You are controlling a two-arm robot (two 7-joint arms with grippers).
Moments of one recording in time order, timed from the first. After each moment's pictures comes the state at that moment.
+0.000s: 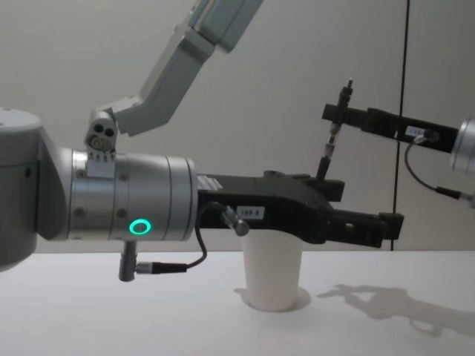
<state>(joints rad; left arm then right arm) -0.40 0.18 0.31 -1.47 -0.06 0.18 -0.94 1.07 0.12 -0.29 -0.22 0.58 -0.25 1.13</state>
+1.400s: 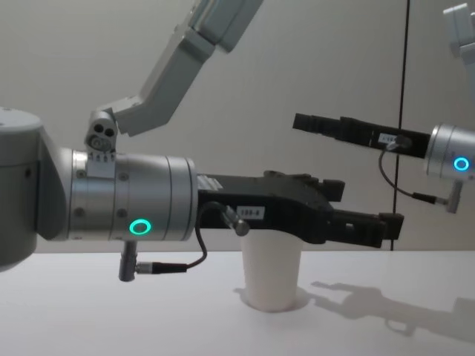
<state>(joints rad) -0.40 0.18 0.31 -1.47 -0.06 0.18 -0.94 1.15 0.06 -0.29 -0.08 0.52 -0.27 1.13</state>
